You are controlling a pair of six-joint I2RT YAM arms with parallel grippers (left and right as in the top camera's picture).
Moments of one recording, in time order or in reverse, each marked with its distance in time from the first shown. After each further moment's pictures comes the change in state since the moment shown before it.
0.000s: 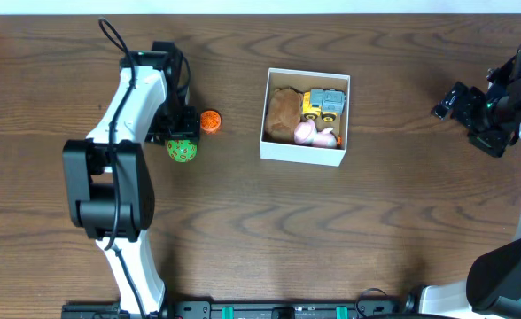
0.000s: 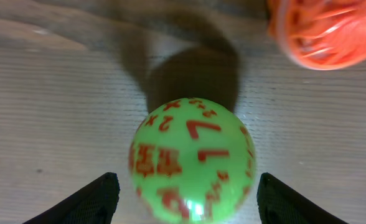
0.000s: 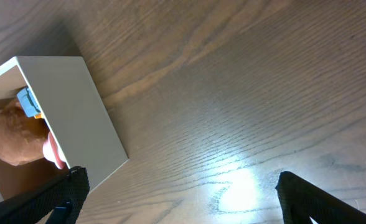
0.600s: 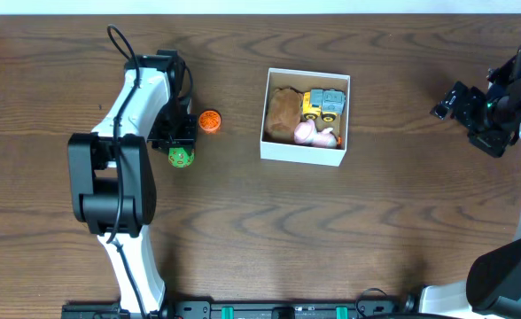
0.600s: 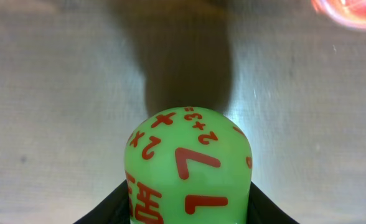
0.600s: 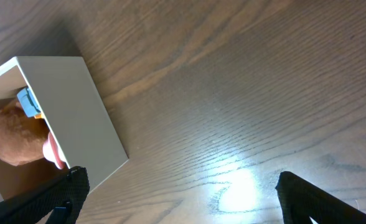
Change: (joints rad) left arm -0.001 0.015 -0.006 -0.067 0.008 0.015; right arm 0.000 0.000 0.000 0.000 0.000 0.000
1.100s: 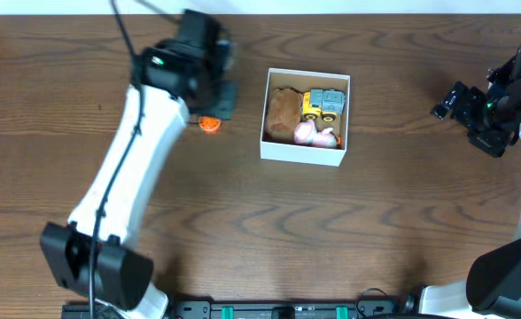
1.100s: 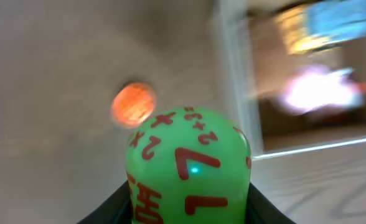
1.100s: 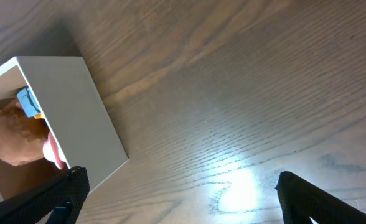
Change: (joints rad) left arm -0.295 -0.378 0.098 0.172 0.021 -0.001; right arm 0.000 0.000 0.000 0.000 0.000 0.000
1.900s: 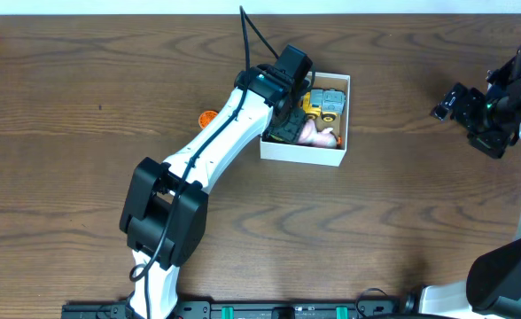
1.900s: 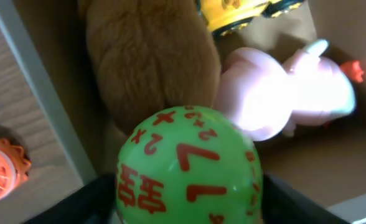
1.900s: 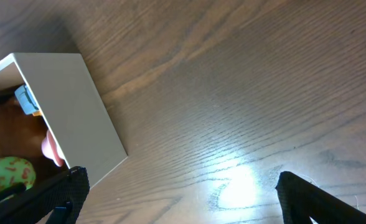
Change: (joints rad) left arm -0.213 0.312 0.002 0.155 -0.019 -0.026; right arm 0.000 0.000 0.000 -0.013 0.000 0.000
